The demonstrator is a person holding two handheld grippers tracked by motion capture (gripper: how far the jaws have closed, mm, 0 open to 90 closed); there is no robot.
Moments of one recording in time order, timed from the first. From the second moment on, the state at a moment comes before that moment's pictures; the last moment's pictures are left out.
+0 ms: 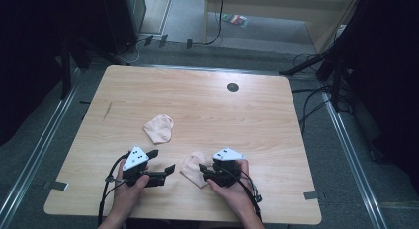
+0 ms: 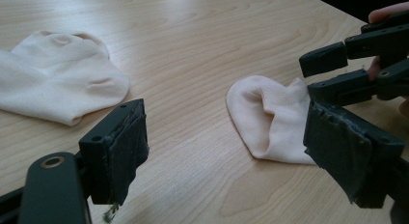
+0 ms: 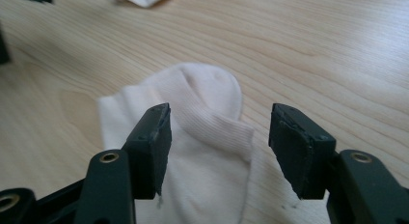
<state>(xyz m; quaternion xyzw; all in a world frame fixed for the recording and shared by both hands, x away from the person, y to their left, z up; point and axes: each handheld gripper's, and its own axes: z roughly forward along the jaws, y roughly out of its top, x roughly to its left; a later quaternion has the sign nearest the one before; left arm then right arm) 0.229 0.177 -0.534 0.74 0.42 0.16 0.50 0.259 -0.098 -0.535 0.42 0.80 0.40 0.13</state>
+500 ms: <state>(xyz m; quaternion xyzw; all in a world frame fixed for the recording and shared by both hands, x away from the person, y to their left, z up) 0.232 0.178 -0.537 0.74 0.43 0.15 0.49 0.248 -0.089 -0.535 0.41 0.81 0.38 0.16</state>
